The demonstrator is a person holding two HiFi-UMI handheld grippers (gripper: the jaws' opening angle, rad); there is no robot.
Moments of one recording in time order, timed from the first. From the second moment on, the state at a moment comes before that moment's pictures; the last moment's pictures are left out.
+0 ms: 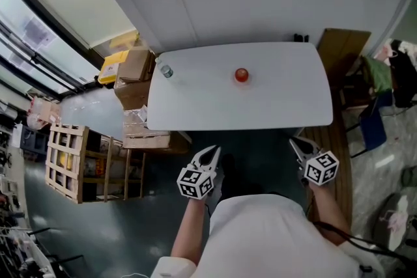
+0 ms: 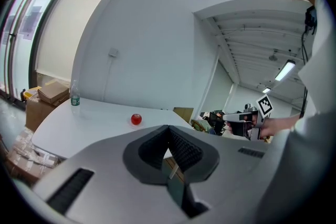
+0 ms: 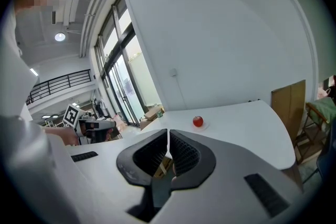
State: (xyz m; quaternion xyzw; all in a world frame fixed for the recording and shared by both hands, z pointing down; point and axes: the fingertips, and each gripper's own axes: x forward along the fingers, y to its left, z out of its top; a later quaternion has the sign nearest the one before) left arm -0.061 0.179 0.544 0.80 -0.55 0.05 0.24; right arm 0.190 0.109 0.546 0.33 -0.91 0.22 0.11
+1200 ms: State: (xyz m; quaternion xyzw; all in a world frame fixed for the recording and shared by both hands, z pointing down) left arm -0.127 0.004 0.543 0.85 -0.46 0.06 0.23; right arm 0.138 -0.009 0.543 0.43 -0.87 0.24 0.10
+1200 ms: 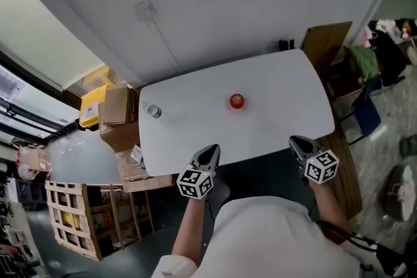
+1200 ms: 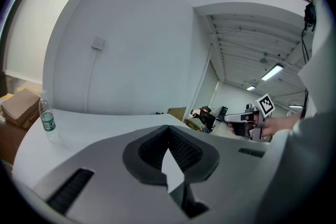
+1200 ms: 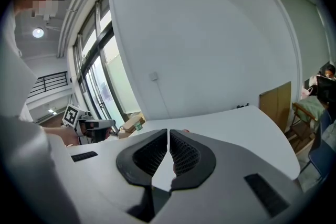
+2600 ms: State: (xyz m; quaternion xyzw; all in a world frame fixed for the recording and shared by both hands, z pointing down) left arm -0.170 -0.080 0.567 0.87 -0.41 0.09 0.25; right arm 0.059 -0.080 0.565 0.43 -0.85 0.27 0.12
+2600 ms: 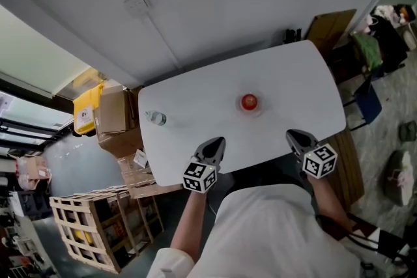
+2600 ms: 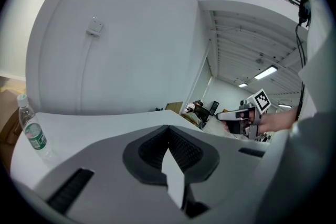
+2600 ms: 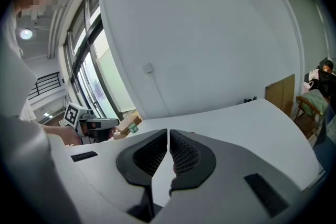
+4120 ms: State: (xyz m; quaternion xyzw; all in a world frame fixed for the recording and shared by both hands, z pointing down) left arm -0.062 -0.188 0.637 0.82 -0.47 0.16 0.27; right arm 0.115 -0.193 0.613 0.30 -0.88 0.33 0.16
